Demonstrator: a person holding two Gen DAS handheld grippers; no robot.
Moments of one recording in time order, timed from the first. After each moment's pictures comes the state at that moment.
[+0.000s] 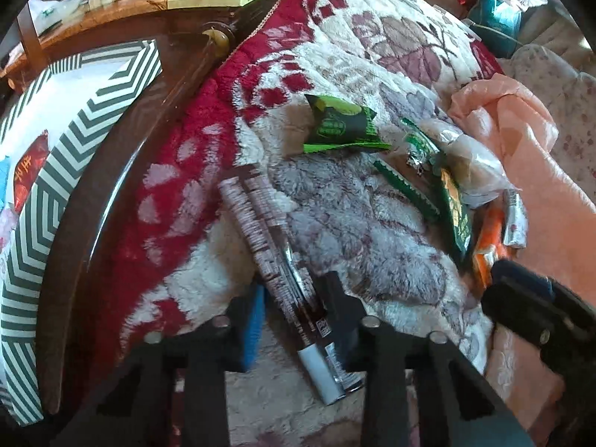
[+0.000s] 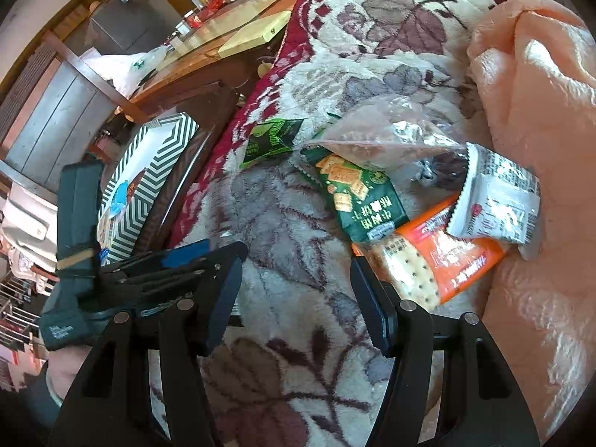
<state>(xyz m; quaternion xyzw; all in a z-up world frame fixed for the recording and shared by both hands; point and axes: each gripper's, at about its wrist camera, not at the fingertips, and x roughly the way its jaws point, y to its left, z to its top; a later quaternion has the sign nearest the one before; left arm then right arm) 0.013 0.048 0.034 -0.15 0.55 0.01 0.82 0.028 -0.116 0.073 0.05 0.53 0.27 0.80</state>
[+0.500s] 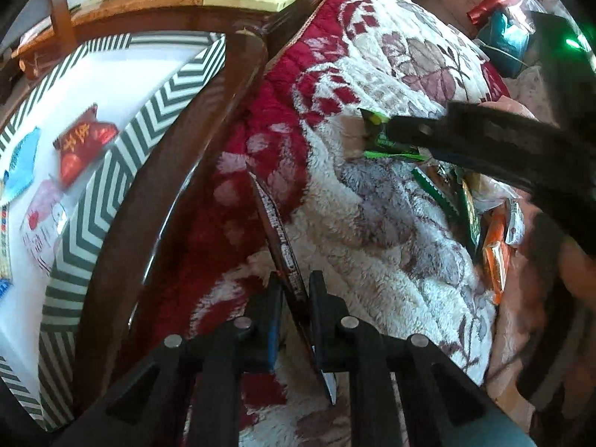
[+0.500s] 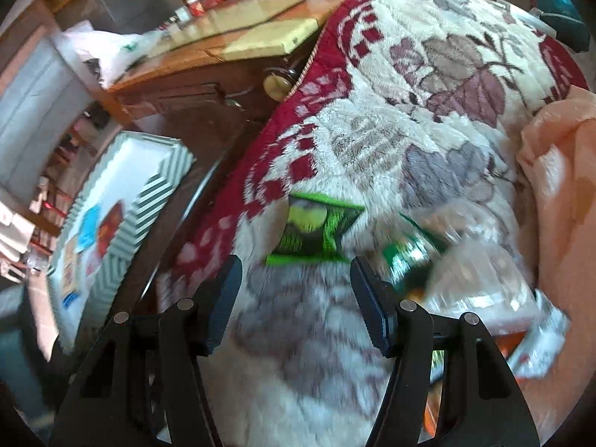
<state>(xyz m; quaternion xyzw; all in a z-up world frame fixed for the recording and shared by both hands) -0.015 0.094 0.040 -0.18 0.55 0.02 0.82 0.109 -0.008 0.067 -0.03 0.53 0.23 0.81</state>
